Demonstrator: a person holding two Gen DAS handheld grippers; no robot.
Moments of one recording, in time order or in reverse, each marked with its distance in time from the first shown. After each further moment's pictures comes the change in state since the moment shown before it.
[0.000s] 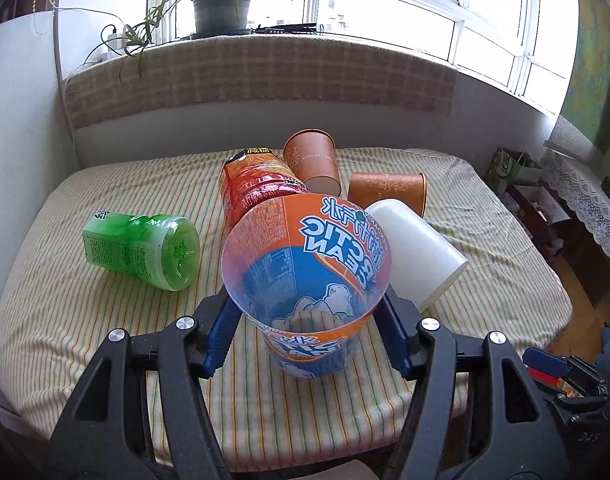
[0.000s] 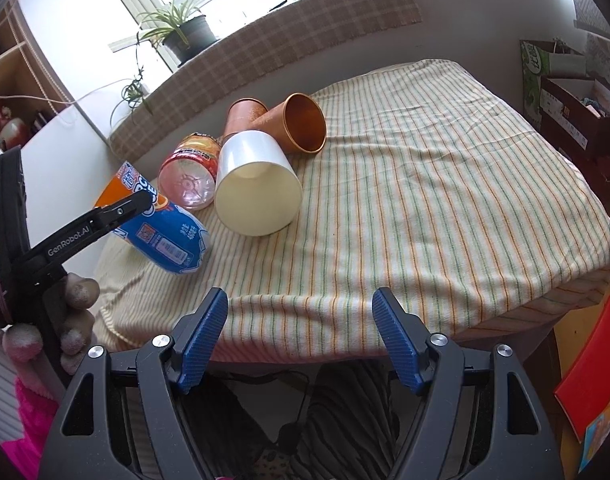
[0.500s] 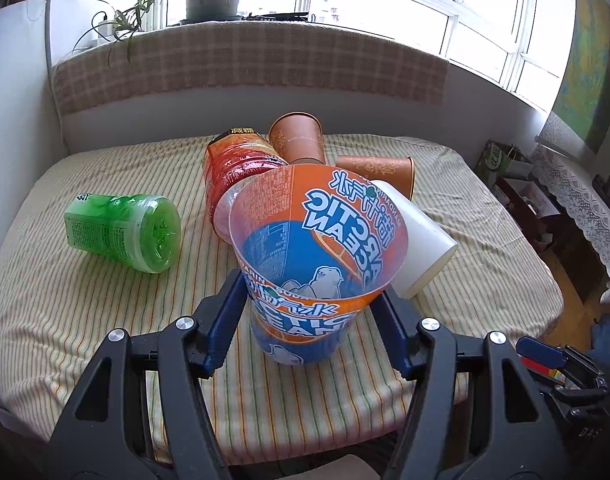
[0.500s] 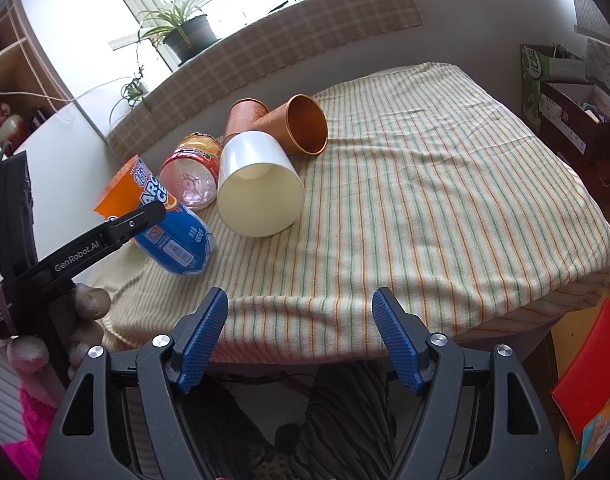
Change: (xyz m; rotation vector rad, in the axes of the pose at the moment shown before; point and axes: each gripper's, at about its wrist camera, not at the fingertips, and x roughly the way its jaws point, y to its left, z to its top) left arm 0.006 -0.001 -0.008 -0.012 0.034 -0.051; right arm -0.001 0.006 0.002 -0.013 -0.004 -0.013
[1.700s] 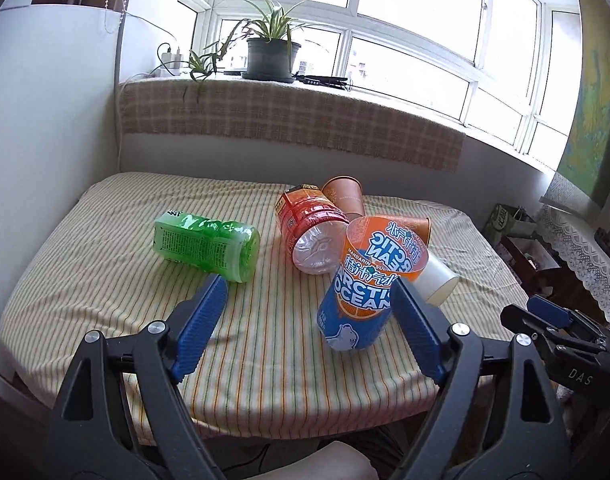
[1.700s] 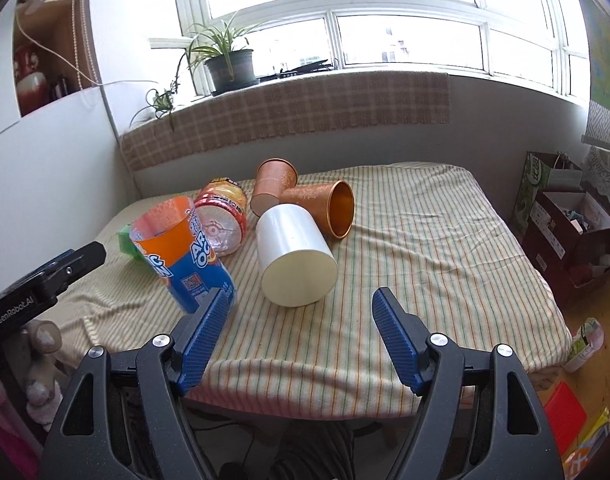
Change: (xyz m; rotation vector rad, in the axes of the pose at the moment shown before) left arm -0.092 0.046 -0.022 -0.101 -0.227 0.060; right arm -0.024 0.068 0.021 -0.231 -0.203 -0.124
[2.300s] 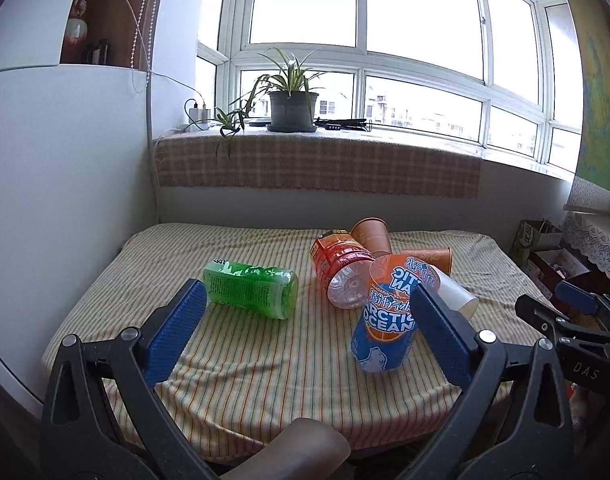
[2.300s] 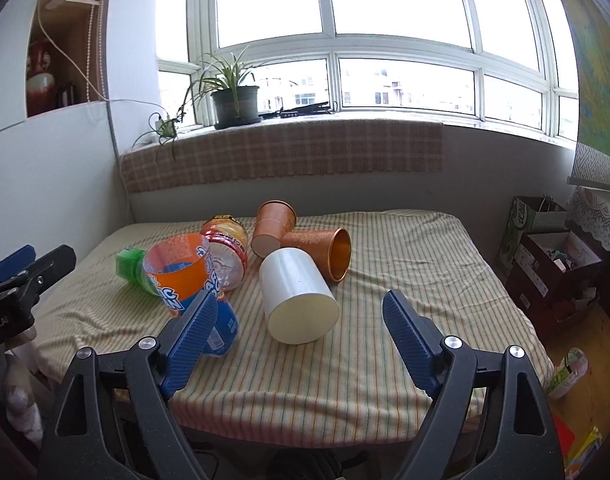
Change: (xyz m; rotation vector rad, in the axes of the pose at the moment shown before) left arm -0.037 -0.002 0.004 0.072 -0.155 0.125; right arm -0.015 0.021 0.007 -0.053 -0.141 -0.065
